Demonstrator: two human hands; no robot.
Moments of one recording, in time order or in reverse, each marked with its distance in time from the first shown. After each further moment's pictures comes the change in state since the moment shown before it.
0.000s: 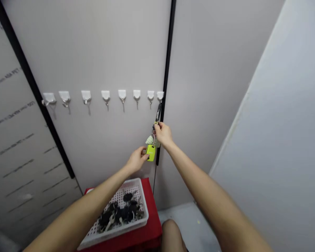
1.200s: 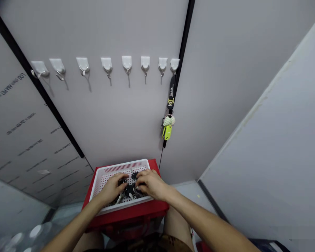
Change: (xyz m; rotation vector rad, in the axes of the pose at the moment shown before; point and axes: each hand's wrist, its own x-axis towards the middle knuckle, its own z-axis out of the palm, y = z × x) left_hand -0.141 -0.112 -0.017 0.022 -0.156 -0.183; right_hand -0.174 0.077 0.029 -0.485 -0.987 -0.245
